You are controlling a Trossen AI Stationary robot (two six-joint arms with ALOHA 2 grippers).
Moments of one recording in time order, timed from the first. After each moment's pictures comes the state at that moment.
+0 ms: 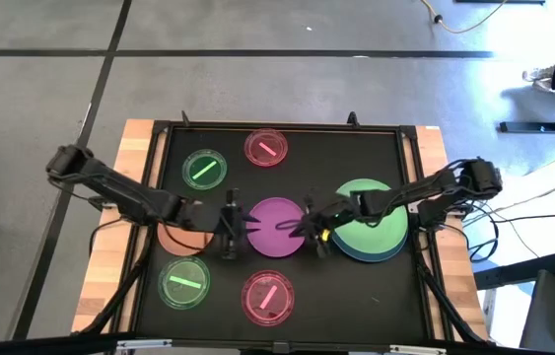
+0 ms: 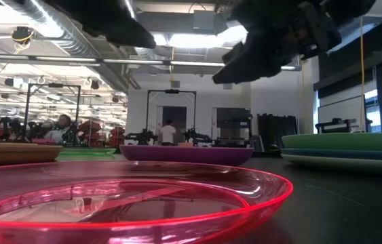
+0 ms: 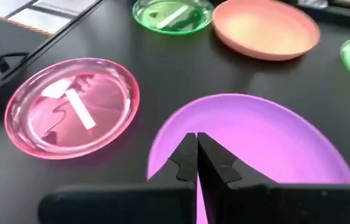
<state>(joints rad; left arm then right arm) -0.30 1.26 0.70 0.09 -0.39 0.00 0.14 1.57 0.81 0.23 -0.19 -0.17</state>
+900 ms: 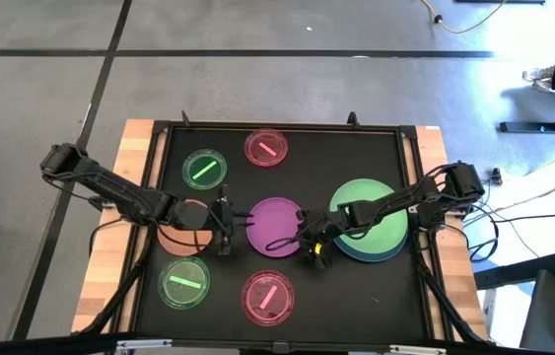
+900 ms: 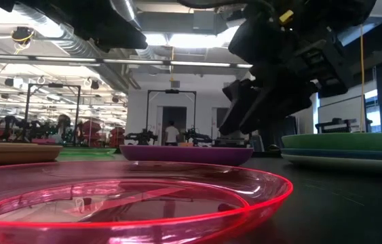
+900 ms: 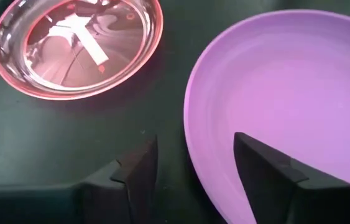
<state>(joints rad) -0.31 1.18 0.61 0.17 -0.46 -0.07 0.19 1.71 0.84 0.10 -0.18 -0.14</state>
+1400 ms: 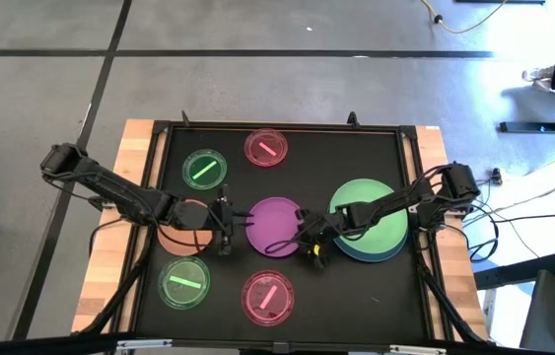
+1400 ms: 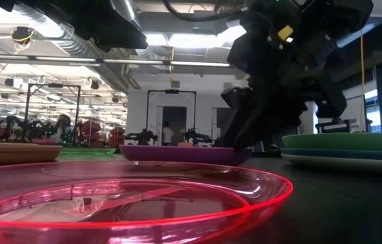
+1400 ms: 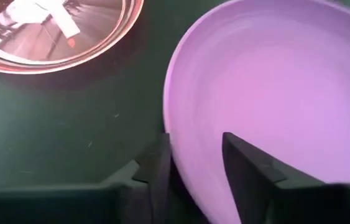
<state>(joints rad) -0.31 1.18 0.61 0.17 -0.46 -0.07 0.19 1.75 0.84 0.11 -0.10 -0.21</state>
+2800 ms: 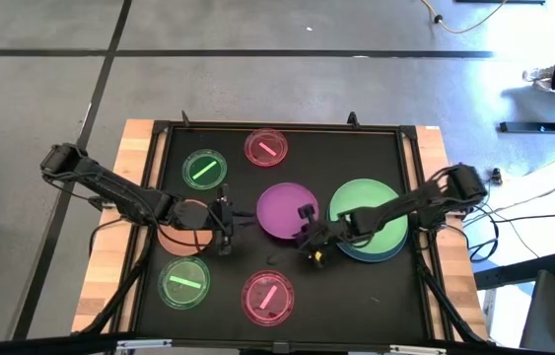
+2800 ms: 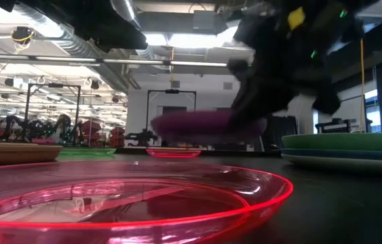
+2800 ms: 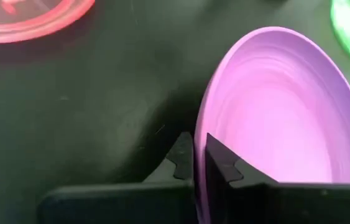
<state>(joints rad) -0.31 1.18 0.61 0.17 -0.46 -0.08 0.28 1.67 0.89 -0.04 0.23 -0.34</state>
